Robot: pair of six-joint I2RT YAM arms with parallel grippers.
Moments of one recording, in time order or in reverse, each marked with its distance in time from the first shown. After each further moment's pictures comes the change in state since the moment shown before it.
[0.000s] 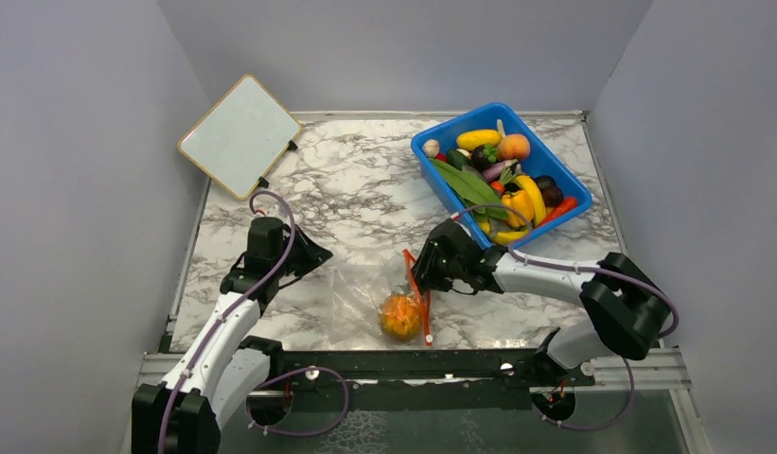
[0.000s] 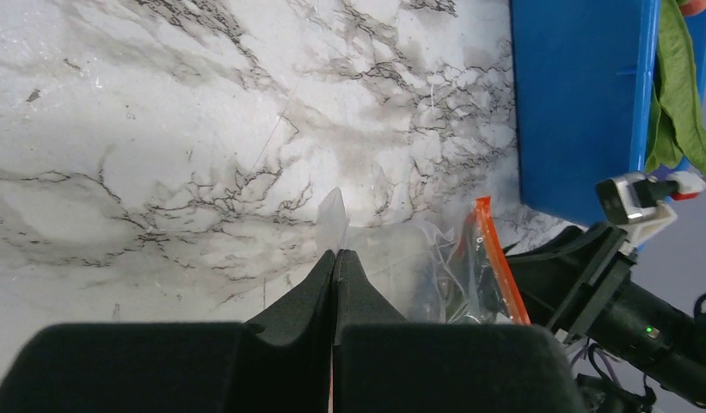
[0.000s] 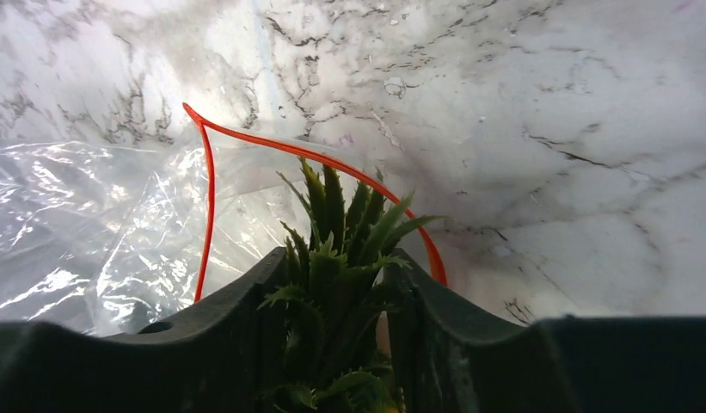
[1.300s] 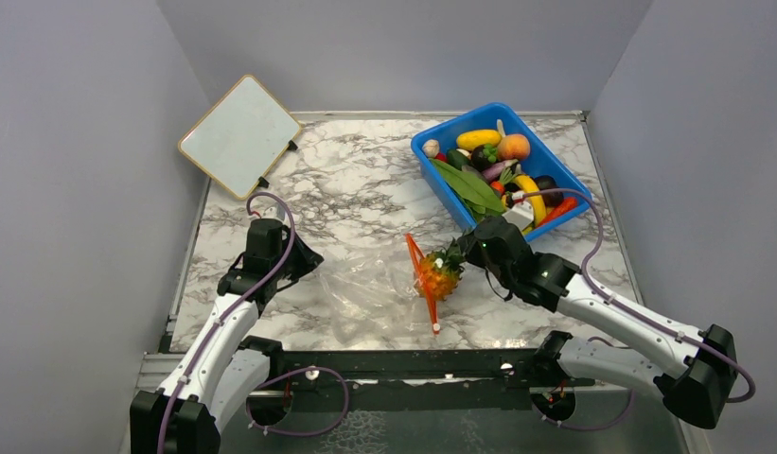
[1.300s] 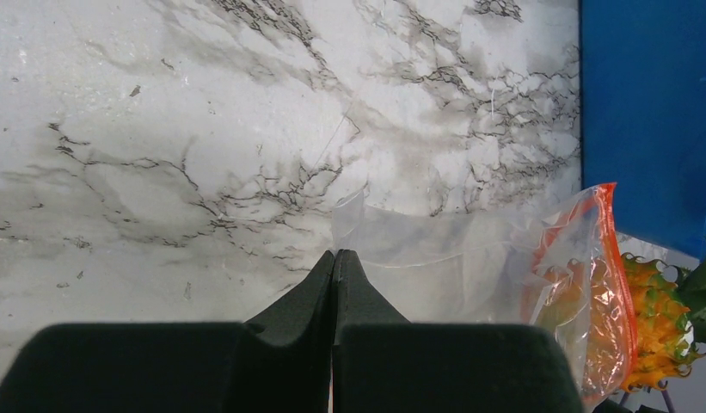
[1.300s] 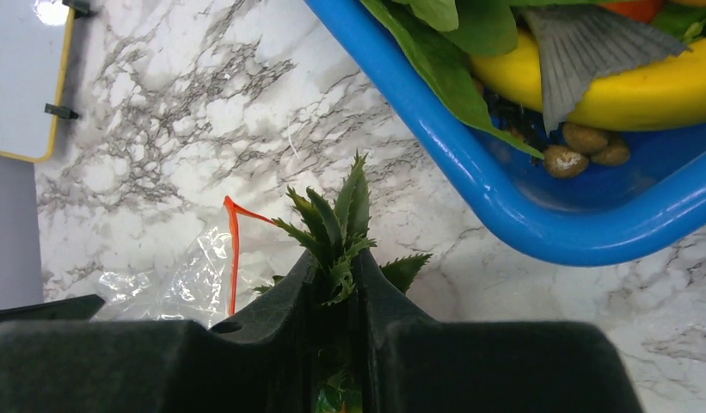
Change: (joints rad) left arm 0.000 -0.032 0.023 -0.126 -0.111 0.086; right arm 0.000 -0.532 0.020 -0.309 0.541 -0.114
